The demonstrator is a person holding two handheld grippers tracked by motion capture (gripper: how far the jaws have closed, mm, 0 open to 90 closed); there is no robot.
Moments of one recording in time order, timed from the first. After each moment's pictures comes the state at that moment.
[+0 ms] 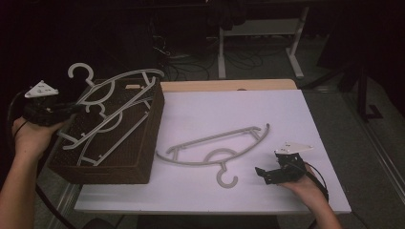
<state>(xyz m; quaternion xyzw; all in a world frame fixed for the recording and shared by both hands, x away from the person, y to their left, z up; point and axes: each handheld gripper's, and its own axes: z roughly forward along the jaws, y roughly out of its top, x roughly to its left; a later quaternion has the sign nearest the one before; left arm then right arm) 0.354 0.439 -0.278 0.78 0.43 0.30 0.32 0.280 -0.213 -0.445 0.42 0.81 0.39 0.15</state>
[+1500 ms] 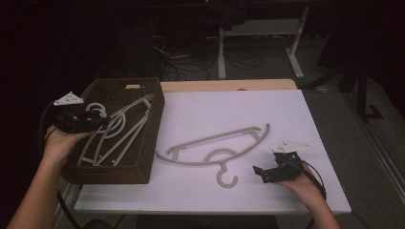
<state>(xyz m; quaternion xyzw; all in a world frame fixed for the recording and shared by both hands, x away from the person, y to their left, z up) 0.366 0.390 -0.318 0.79 0.43 0.22 0.38 0.282 -0.206 -0.442 0.41 0.81 0.39 0.16</state>
